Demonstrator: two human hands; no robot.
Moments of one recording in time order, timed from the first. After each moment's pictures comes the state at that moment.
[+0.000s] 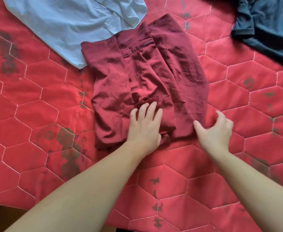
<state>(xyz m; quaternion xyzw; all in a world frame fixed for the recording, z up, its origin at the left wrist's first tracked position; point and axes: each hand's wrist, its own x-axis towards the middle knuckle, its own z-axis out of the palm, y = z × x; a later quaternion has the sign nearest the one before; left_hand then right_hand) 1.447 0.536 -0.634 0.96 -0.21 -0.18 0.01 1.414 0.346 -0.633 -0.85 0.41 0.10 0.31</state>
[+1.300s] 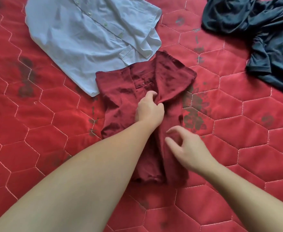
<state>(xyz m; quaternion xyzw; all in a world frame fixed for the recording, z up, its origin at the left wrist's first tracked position) 1.598 0.523 -0.639 0.89 0.18 -0.17 0.39 1.493 0.405 -0.615 -0.90 0.05 0.18 0.40</state>
